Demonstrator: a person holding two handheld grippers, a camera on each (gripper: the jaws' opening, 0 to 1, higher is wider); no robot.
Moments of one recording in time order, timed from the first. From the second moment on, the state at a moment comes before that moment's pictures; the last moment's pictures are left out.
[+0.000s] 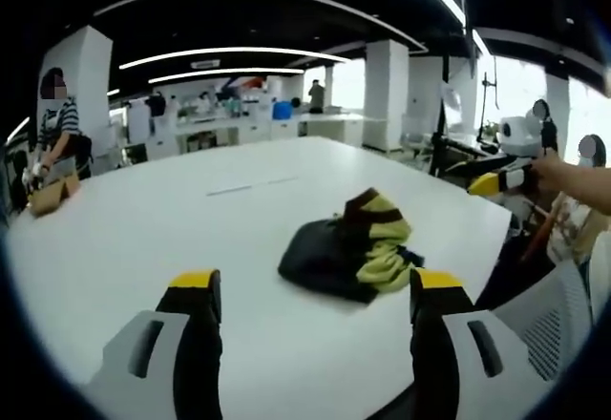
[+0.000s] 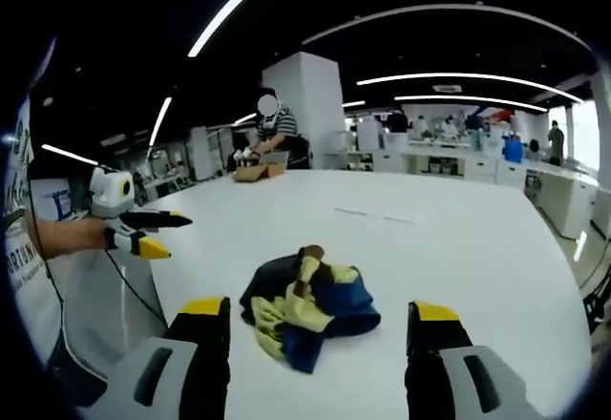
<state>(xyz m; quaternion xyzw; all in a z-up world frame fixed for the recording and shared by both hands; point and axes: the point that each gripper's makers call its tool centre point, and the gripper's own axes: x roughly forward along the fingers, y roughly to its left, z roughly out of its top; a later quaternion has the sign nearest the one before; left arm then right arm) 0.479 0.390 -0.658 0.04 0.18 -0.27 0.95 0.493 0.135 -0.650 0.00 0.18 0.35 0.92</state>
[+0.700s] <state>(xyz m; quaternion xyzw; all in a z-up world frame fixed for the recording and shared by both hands) 0.508 0.335 -0.676 0.05 0.18 -0.31 0.93 0.521 0.152 -0.680 -0.03 0.20 0.38 0.90</state>
